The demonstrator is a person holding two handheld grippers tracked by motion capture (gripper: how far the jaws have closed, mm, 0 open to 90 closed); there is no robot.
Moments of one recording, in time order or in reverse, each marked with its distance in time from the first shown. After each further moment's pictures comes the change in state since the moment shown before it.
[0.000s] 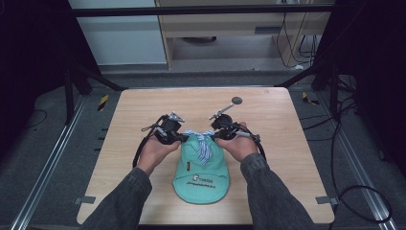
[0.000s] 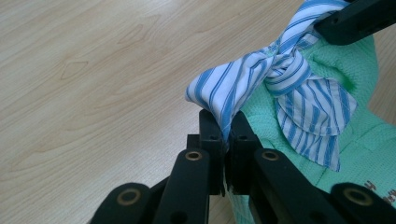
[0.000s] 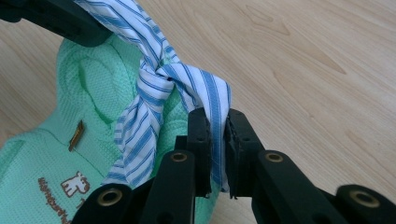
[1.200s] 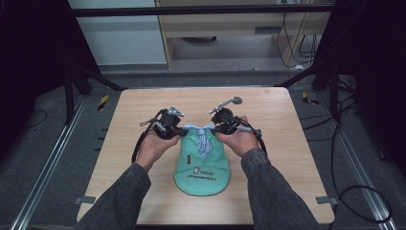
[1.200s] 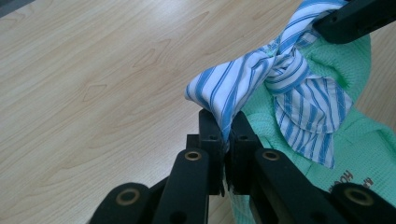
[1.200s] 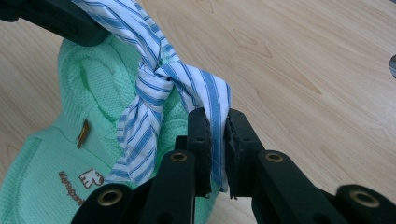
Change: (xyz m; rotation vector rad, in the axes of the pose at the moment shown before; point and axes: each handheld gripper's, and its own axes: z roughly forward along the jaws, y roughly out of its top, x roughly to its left) left arm 0.003 0.015 -0.013 -0.037 0.026 0.024; right arm -0.004 0.014 -0.013 -0.035 -0.022 -0.015
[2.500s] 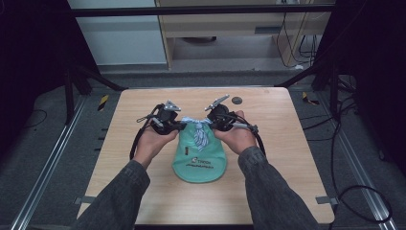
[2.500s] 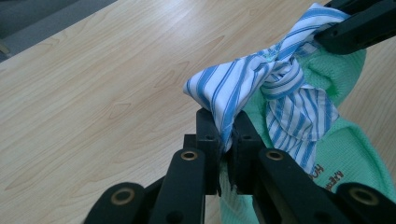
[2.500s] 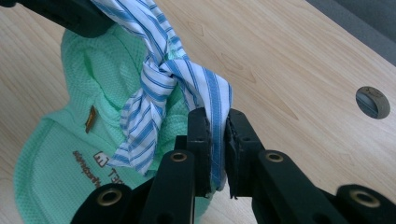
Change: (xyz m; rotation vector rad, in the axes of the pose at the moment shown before) left arm 0.008 0.008 -0.009 -0.060 0.044 0.003; right arm 0.005 0.015 -0.003 -0.039 -0.068 -0.089
